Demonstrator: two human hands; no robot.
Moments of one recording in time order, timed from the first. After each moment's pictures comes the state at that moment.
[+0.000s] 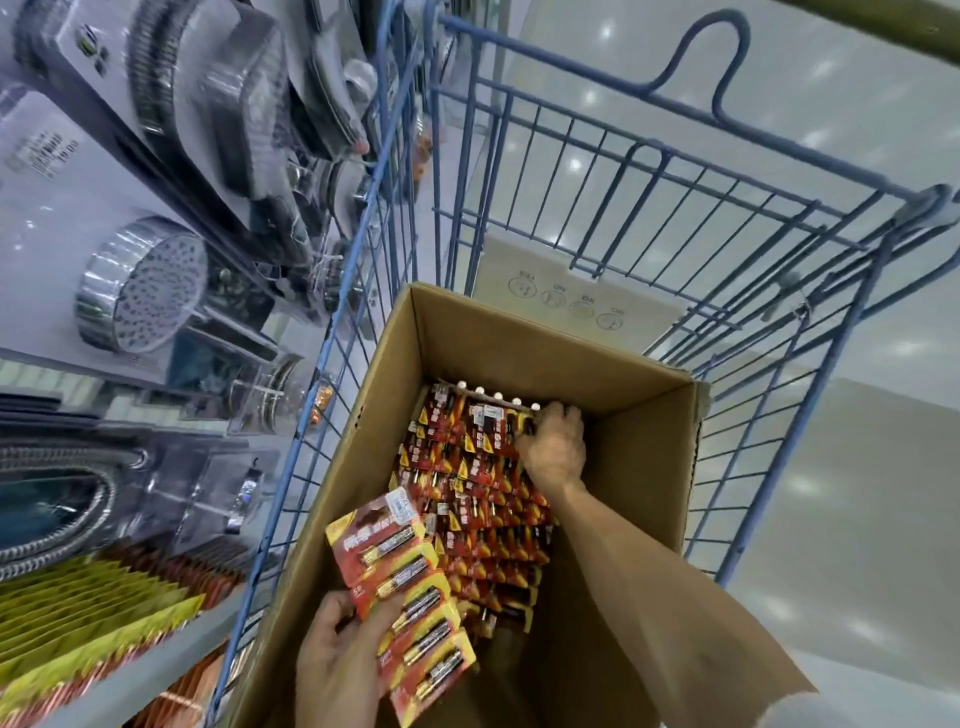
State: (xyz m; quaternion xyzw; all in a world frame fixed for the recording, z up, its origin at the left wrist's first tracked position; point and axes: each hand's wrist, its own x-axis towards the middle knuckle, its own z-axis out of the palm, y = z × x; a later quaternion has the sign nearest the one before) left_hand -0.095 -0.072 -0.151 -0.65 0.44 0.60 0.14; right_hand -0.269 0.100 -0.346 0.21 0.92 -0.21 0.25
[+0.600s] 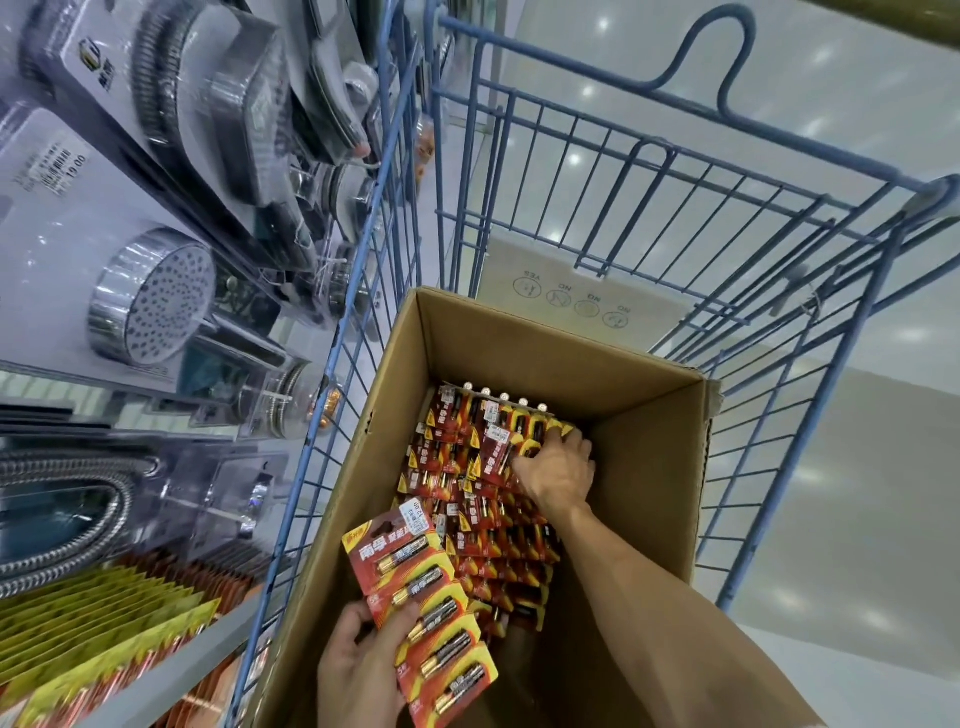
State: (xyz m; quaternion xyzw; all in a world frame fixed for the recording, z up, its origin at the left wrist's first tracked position) left_hand -0.087 -0.076 -0.164 -0.64 0.44 0.61 0.16; right_hand -0.243 0.096 -0.344 0.19 0.91 -0.12 0.35
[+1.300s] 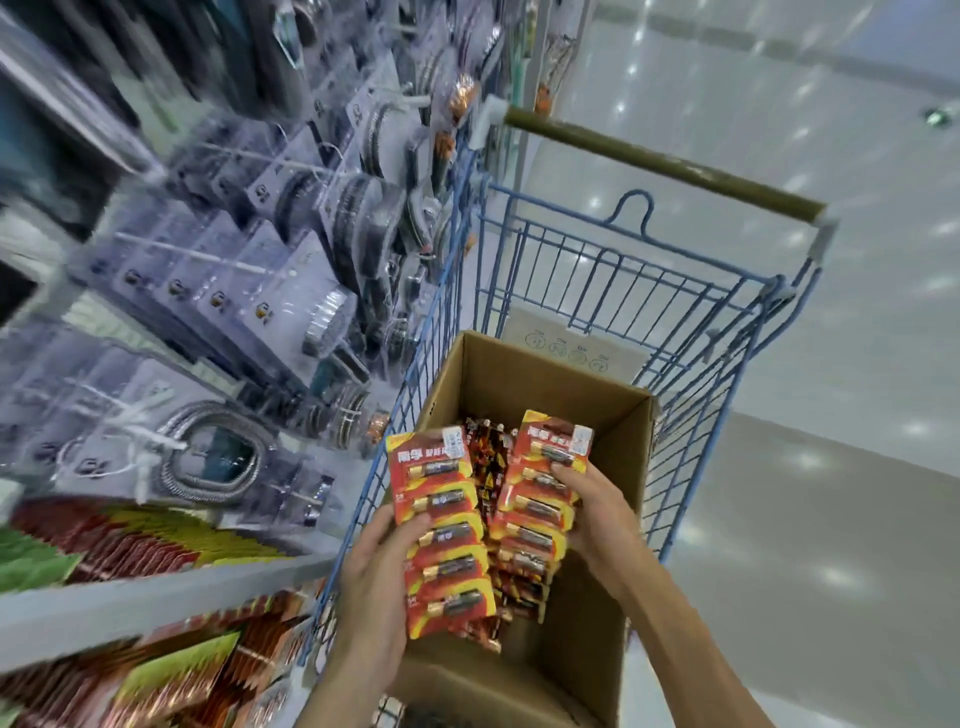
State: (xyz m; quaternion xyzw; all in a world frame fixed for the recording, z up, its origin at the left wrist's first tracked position) left_hand -0.065 -0.098 -0.035 -0.47 0.48 0.74 0.09; right_hand -0.147 0.105 -0.072 0.27 0.55 -0.73 0.30
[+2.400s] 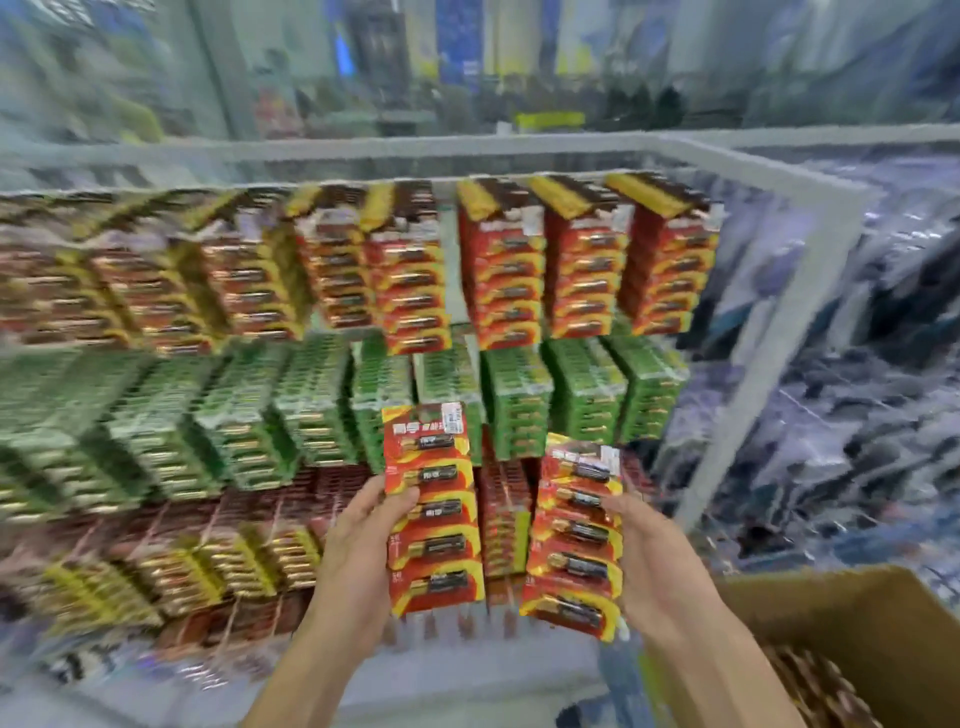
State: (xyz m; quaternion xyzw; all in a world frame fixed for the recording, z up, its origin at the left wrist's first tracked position) left_hand 0.424 -0.120 0.170 -0.47 0.33 0.68 -0.46; right_hand 0.185 -0.046 0.158 -0.16 0.41 -0.60 0.67
